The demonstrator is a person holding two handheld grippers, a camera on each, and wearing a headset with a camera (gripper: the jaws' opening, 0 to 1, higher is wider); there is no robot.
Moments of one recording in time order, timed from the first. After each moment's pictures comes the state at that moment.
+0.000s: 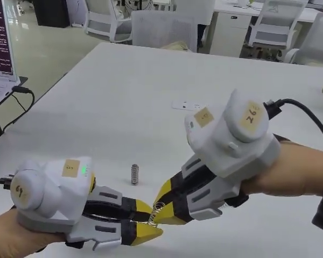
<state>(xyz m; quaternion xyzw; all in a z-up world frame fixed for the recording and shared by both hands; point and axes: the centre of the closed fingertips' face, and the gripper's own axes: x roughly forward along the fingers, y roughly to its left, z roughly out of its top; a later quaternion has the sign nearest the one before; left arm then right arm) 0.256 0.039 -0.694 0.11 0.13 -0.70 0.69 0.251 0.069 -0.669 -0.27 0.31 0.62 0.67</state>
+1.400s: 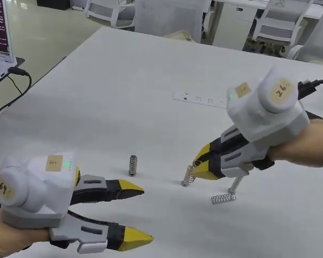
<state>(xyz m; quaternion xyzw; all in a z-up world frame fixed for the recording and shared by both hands) 0.270 0.053 -0.710 0.07 0.14 -0.66 0.74 0.327 -0.011 -0.682 -0.29 0.35 0.51 0.73</state>
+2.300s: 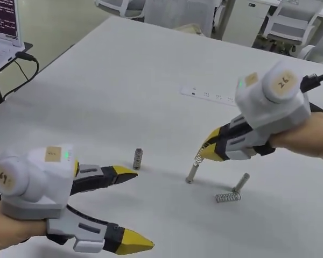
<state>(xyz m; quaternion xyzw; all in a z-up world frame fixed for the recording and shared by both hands) 0.282 0.061 -0.715 0.03 0.14 -0.63 0.76 0.368 -0.023 -0.688 -0.30 0.35 0.47 0.75</state>
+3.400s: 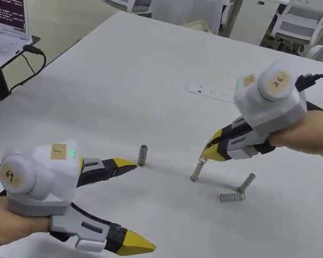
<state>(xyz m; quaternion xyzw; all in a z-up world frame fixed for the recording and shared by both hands) 0.284 0.063 -0.721 0.05 0.14 -0.62 0.77 0.372 -0.024 -0.705 -0.31 0.38 0.47 0.74</state>
